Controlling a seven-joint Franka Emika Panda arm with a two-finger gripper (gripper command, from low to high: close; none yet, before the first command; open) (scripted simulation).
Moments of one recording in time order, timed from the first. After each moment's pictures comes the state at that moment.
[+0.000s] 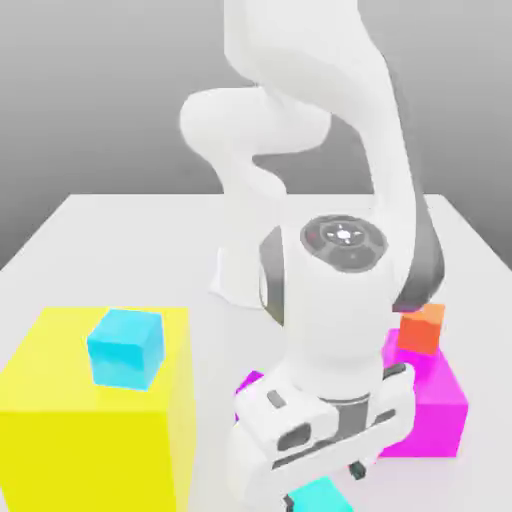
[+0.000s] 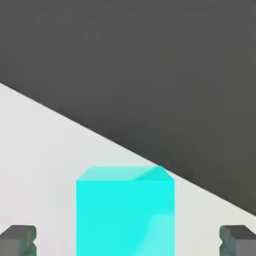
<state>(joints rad) 0.14 0.49 0.00 -2.29 0.00 2.78 0.43</state>
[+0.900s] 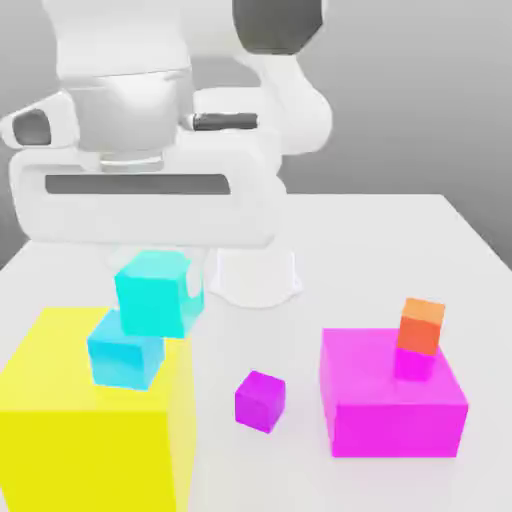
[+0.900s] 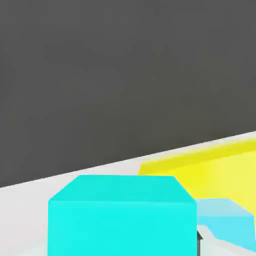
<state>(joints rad) -0.11 -0.14 -0.12 -2.16 0.02 2.05 0.92</state>
